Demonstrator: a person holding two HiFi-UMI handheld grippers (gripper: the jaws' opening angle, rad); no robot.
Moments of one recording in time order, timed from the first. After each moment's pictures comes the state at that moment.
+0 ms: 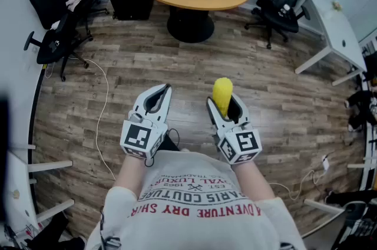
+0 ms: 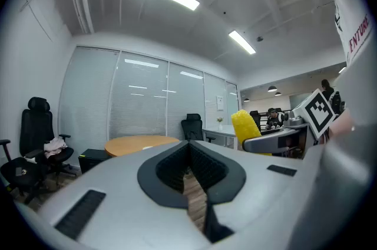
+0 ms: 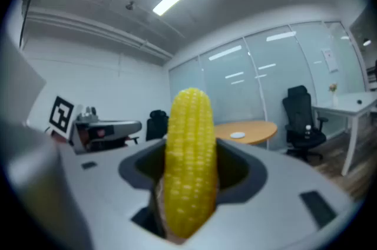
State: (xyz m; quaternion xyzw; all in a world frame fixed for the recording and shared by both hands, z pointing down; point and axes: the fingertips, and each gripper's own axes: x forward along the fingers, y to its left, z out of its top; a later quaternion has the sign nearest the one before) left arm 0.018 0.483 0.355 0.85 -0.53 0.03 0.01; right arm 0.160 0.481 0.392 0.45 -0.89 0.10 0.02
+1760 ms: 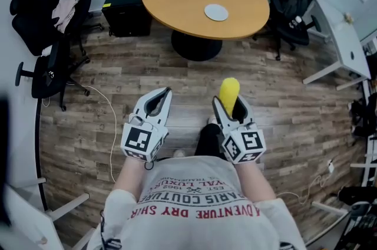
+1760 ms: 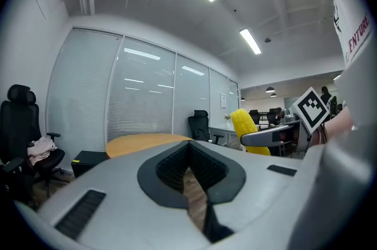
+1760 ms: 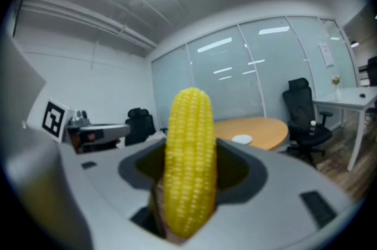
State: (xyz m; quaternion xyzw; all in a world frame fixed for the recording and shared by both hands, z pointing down) left arm -0.155 0.228 0.379 0.87 -0.49 0.03 0.03; right arm 0.005 0.225 0.406 0.51 -0.85 0.13 0.03
